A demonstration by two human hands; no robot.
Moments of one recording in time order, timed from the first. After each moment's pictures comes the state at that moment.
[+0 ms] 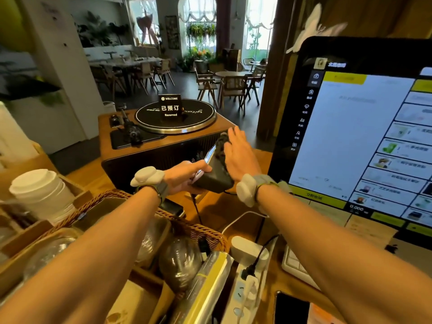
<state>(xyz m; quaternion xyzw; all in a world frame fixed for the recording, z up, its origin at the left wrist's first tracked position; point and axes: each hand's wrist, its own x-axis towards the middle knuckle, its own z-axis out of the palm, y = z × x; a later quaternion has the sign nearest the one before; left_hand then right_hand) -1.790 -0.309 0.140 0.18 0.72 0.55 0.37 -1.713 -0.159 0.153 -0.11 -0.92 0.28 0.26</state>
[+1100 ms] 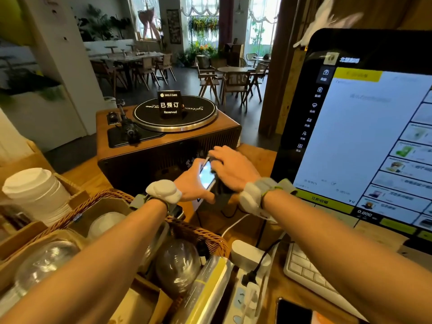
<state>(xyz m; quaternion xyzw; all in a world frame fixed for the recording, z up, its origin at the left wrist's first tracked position) -1.797 -0.296 0.101 0.36 0.85 0.35 0.17 -1.717 -0.160 0.146 0.00 -0.96 0.23 0.18</state>
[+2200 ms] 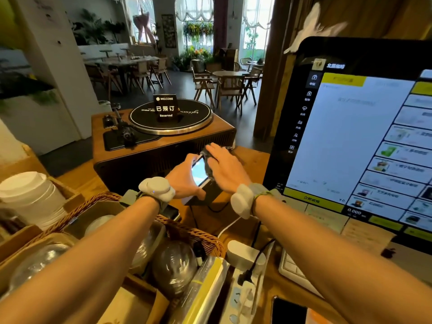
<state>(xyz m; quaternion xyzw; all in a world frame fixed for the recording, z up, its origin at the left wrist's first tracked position) -1.797 -0.302 0.121 0.36 0.87 0.31 0.10 -1.717 -0.165 0.137 -0.06 -0.93 0.32 0.17</state>
